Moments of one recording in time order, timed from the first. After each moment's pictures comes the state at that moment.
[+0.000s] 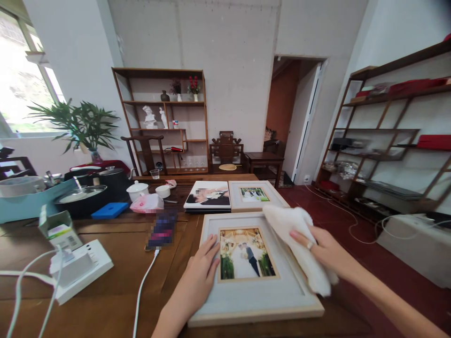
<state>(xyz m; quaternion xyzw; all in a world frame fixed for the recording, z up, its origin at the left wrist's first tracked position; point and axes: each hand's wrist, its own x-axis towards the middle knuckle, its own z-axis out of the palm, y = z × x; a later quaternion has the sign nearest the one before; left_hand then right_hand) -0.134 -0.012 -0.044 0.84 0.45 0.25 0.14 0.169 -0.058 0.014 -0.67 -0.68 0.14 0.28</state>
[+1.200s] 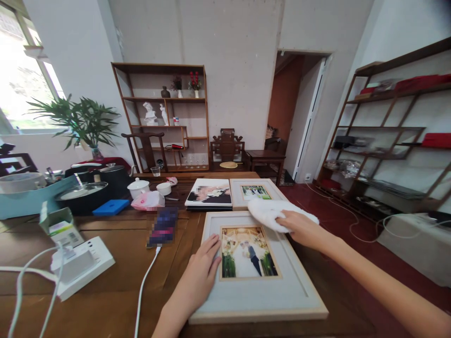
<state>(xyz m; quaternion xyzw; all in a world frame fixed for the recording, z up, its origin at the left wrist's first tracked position) -0.134 -0.011 -0.041 0.84 0.47 0.23 0.15 0.176 0.009 0.011 -0.53 -0.84 -0.11 0.04</state>
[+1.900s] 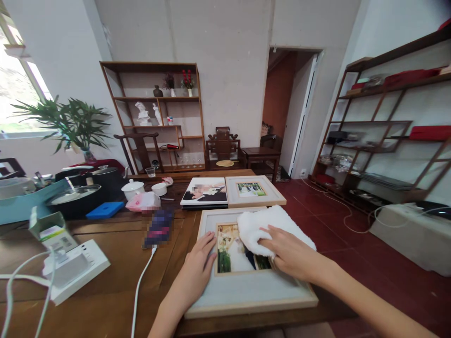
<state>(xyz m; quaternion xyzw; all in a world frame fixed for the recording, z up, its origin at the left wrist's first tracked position) -0.134 -0.006 -0.046 0.84 0.46 0.26 0.14 0.117 -0.052 0.013 -0.51 -0.86 0.00 0.07</state>
